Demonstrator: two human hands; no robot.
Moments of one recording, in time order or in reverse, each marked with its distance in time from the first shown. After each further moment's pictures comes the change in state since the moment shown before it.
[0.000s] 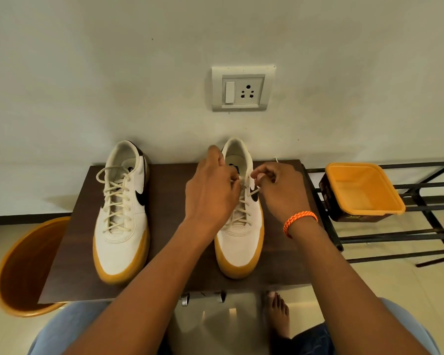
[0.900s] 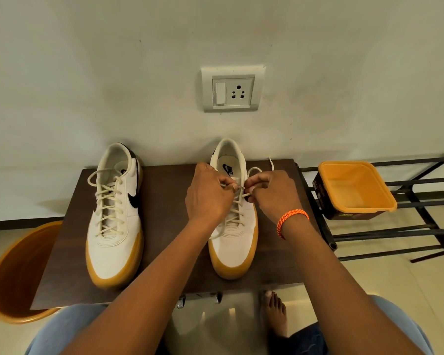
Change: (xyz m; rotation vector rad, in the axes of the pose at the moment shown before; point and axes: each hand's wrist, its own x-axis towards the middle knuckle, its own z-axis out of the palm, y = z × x) left_hand 0.004 0.001 0.023 -0.305 -0.121 -0.362; right_hand -0.003 0.001 -0.002 0.067 -0.113 0.197
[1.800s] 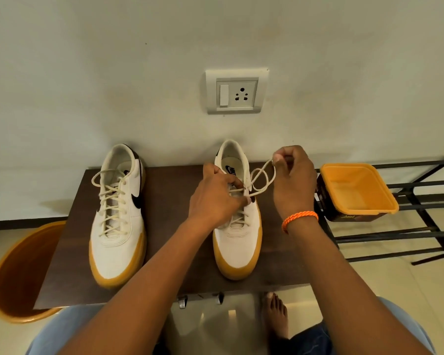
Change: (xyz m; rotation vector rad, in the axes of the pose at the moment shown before) left_hand 0.000 0.004 -0.011 0.058 -0.250 0.098; right_hand 0.003 -0.014 -0.010 0.071 0.457 -0.175
